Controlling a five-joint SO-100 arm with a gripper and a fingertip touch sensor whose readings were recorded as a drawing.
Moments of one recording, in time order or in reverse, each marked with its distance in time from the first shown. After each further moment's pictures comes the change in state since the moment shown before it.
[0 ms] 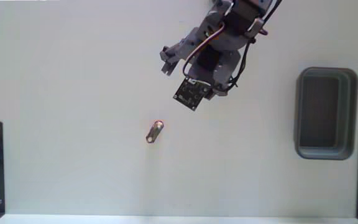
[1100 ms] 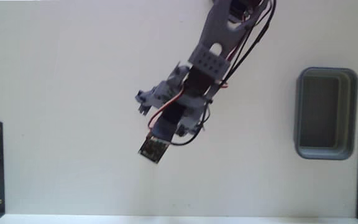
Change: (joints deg) arm 0.0 -45.6 -19.4 -22.9 0.1
